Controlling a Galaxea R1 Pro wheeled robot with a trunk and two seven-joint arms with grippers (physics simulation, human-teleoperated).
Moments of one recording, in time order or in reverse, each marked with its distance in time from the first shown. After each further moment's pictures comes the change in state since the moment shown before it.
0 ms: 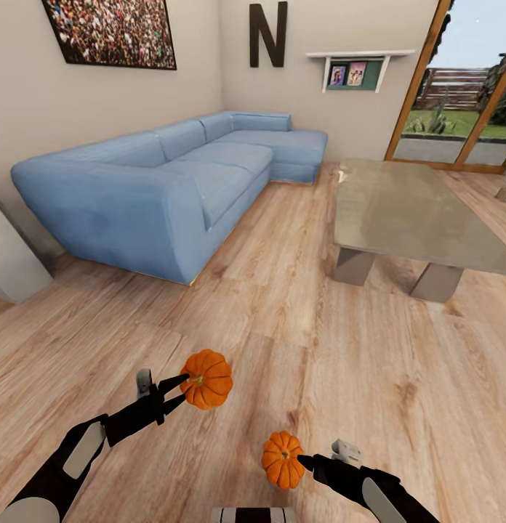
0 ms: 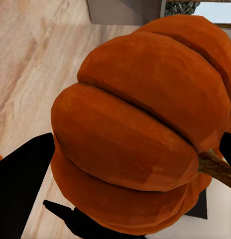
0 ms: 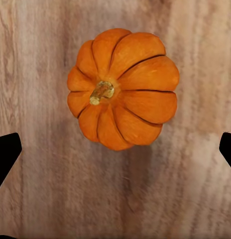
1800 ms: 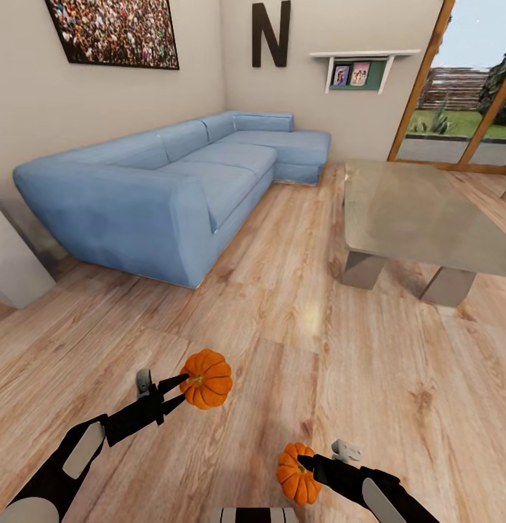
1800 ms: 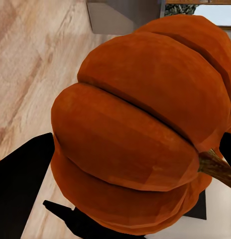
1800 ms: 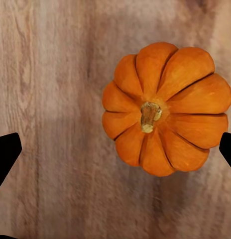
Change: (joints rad) left arm 0.000 0.001 0.000 0.001 -0.001 -0.001 -0.001; right arm 0.000 0.000 0.000 0.002 0.000 0.000 -0.001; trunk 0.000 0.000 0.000
